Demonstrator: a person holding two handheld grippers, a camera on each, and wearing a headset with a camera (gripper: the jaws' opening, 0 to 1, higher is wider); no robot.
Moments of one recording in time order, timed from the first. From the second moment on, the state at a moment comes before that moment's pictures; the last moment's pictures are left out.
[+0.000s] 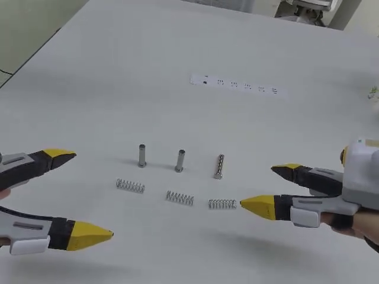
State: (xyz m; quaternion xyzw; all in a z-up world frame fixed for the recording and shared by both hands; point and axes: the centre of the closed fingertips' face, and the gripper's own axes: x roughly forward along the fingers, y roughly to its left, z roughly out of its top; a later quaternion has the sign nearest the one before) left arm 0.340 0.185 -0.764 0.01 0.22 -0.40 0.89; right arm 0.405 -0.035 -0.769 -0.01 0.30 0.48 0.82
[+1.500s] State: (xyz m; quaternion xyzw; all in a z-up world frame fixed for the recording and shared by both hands) left arm 0.338 0.188 -0.768 0.00 0.22 -0.40 0.89; right arm 0.483 -0.007 -0.786 0.10 0.44 0.35 0.82
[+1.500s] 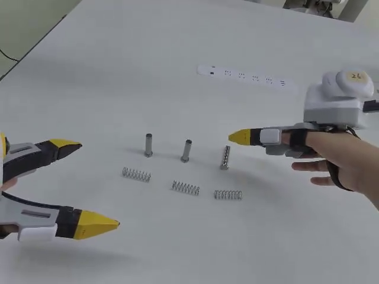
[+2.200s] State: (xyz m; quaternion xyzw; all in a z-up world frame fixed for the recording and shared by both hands) left arm 0.338 0.187 -0.768 0.00 0.22 -0.40 0.89; right arm 0.498 -0.002 -0.818 0.12 0.50 0.28 0.81
